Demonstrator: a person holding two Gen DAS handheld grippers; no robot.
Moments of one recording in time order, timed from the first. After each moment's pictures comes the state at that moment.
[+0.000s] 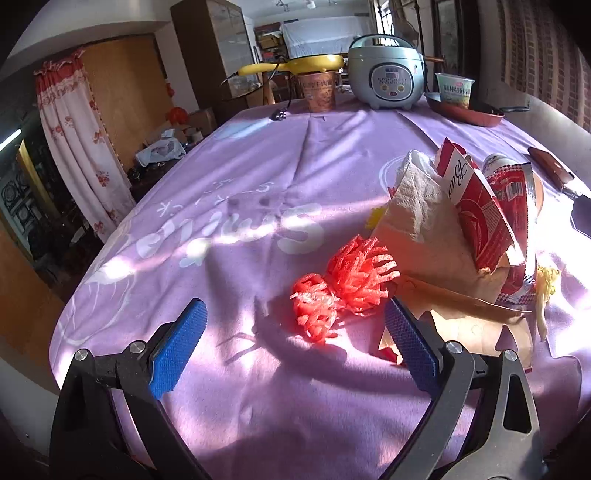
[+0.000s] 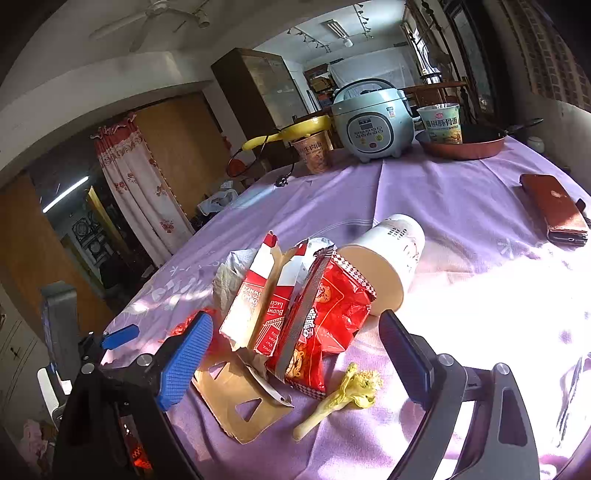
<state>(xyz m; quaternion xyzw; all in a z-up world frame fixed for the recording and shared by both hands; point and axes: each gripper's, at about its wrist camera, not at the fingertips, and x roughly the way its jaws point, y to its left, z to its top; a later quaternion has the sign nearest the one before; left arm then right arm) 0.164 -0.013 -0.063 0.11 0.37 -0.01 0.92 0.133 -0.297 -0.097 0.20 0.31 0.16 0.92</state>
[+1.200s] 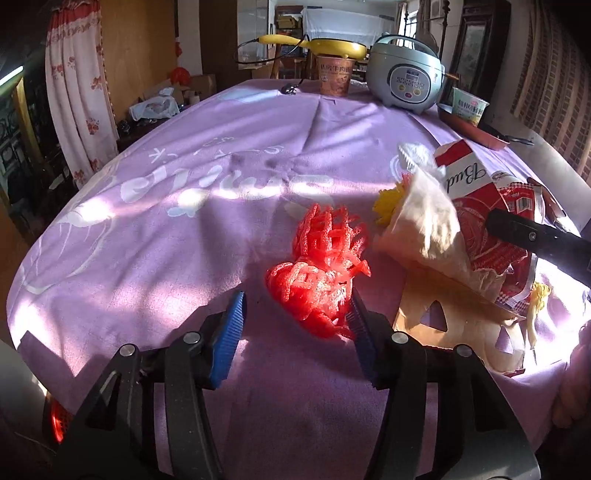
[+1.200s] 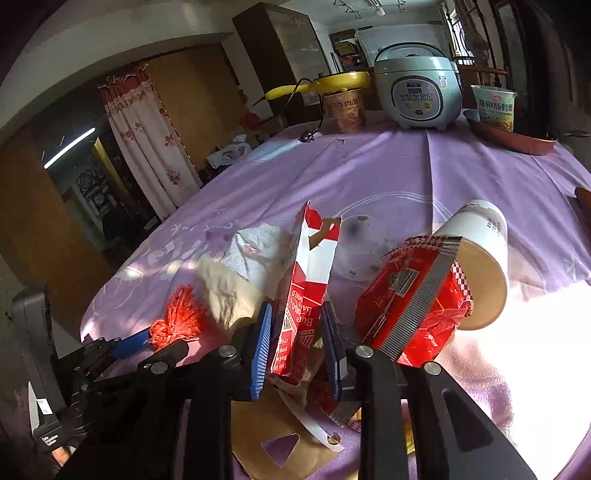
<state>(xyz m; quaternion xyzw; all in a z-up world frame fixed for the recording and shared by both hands) 0.161 0.020 -0.081 0.00 0.40 -0.03 0.91 0.182 -0.234 -0.104 0.15 0.37 0.21 0.89</state>
